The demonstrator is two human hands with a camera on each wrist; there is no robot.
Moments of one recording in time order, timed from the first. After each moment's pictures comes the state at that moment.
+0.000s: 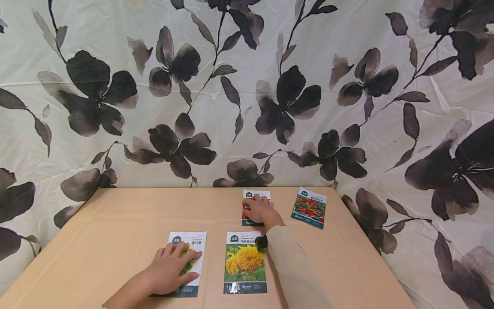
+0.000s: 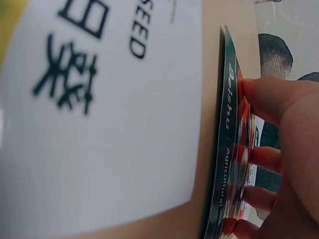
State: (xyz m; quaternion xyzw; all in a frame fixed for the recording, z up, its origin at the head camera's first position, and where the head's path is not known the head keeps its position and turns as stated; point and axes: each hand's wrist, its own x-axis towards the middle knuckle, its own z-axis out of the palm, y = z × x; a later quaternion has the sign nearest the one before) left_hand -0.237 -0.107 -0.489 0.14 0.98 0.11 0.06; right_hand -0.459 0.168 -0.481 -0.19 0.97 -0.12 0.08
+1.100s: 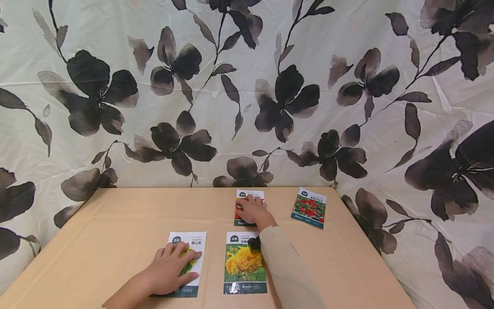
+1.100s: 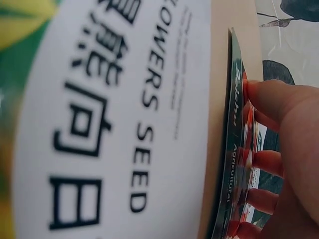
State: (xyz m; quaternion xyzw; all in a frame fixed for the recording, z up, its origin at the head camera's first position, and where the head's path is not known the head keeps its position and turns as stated) left_hand -0.240 -0.111 -0.500 0.16 0.98 0.11 0.04; right_hand -0.455 0.145 -0.483 -0.19 0.97 -0.12 0.09
